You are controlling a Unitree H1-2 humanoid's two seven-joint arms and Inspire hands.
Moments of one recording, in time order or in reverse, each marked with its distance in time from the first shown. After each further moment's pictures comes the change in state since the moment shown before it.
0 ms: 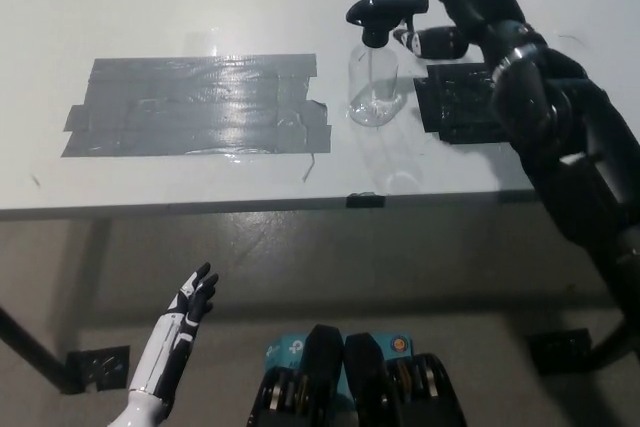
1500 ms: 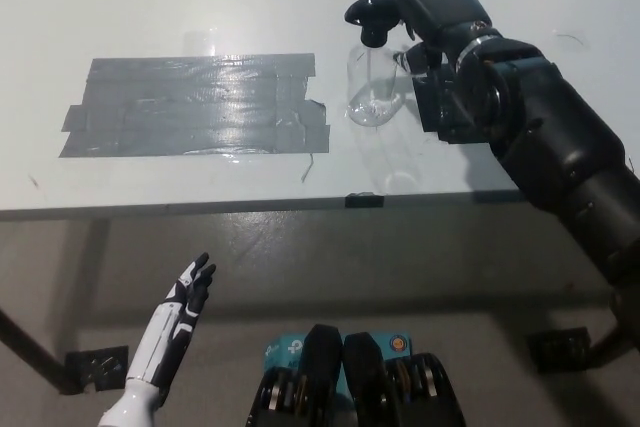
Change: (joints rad) left_arm -0.033 0.016 0.004 0.019 0.021 -0.009 -0.001; right_arm -0.139 0.029 0.183 0.308 -0.101 0.019 0.014
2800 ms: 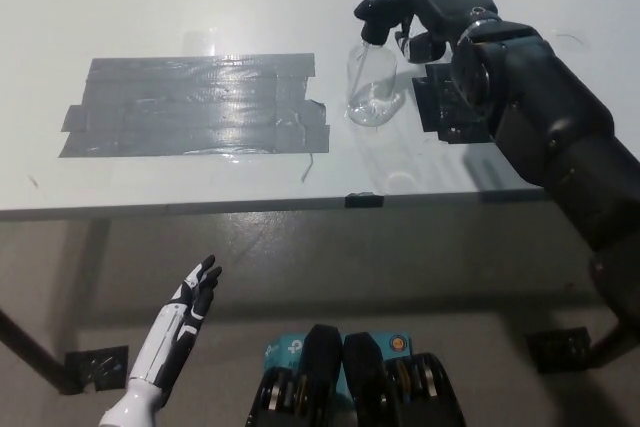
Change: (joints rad) left_arm -0.005 0.015 -0.015 0.004 0.002 -0.001 -0.020; right_arm -0.109 0.046 0.021 0.280 -0.045 0.002 -0.012
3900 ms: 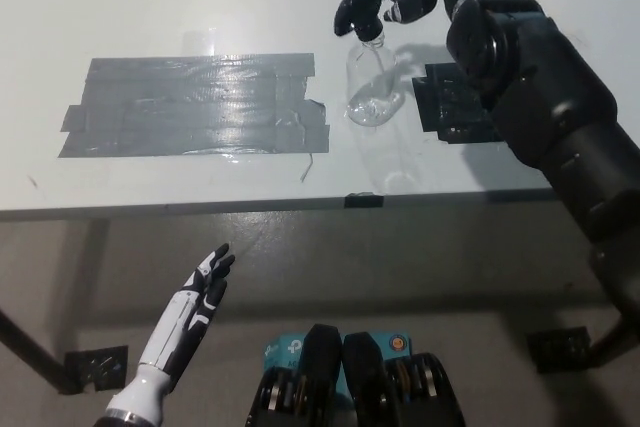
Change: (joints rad) left_arm -0.040 0.015 -0.030 0.007 0.006 -0.008 -0.010; right_arm -0.003 -0.001 -0.139 -0.118 0.085 -0.082 -0.118
